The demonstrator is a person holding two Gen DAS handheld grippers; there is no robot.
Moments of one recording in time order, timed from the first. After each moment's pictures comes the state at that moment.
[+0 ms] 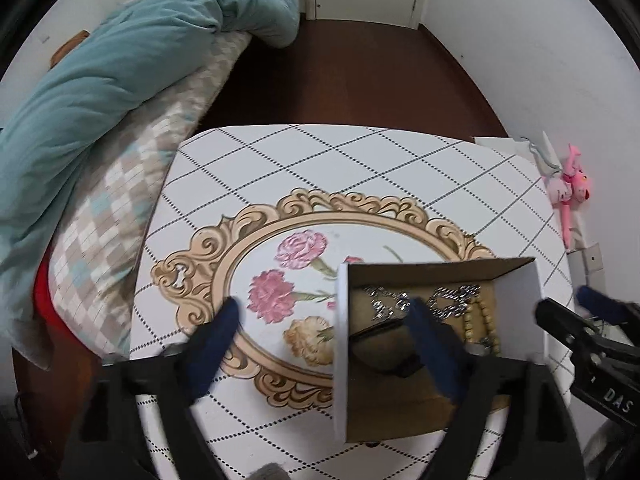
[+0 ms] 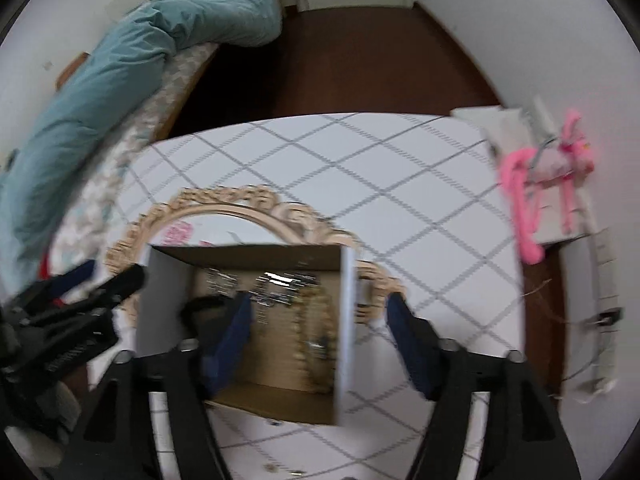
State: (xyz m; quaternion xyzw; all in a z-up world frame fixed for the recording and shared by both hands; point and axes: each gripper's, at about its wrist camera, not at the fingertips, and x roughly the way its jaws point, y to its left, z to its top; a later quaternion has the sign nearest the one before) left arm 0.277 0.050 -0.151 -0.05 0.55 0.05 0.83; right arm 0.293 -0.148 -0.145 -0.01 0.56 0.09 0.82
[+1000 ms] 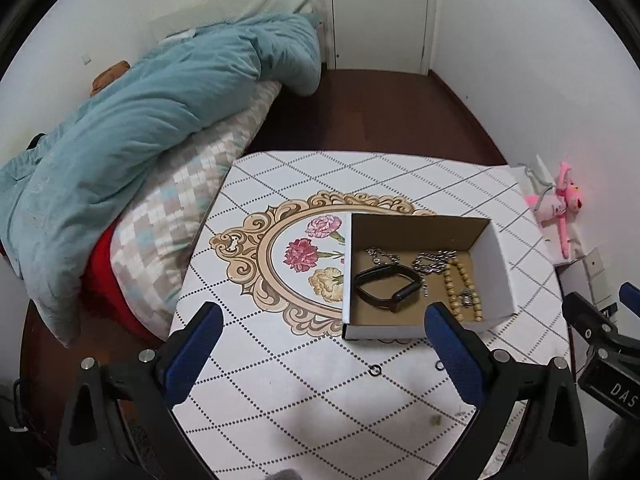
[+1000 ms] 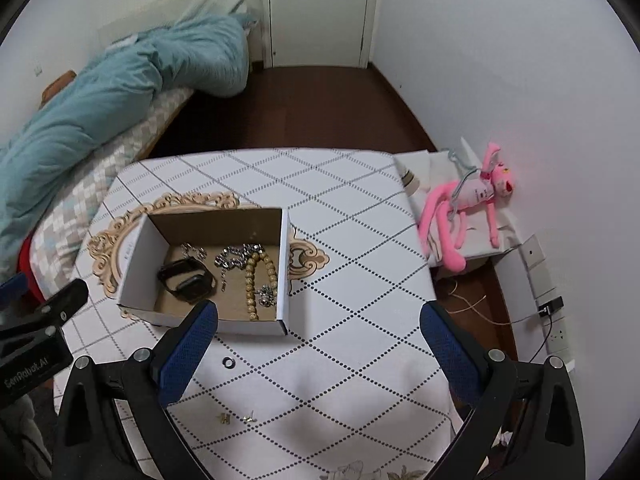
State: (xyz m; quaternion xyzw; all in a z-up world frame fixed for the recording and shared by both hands) left arm 0.161 0.023 -0.094 -0.03 0.46 0.10 0.88; right arm 0.174 -0.178 -0.086 -0.04 0.46 0.02 0.89
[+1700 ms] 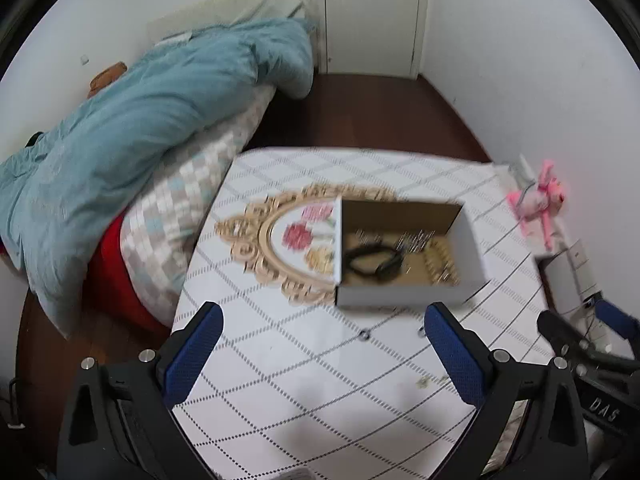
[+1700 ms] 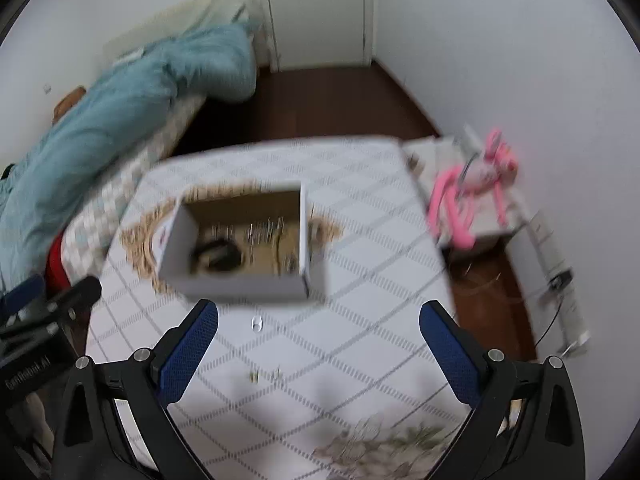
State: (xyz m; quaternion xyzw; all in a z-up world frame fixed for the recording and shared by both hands) left arm 0.120 0.018 -0.092 -0.03 0.46 0.08 0.88; right arm 0.122 -0.184 -0.088 0.00 0.48 0.05 0.88
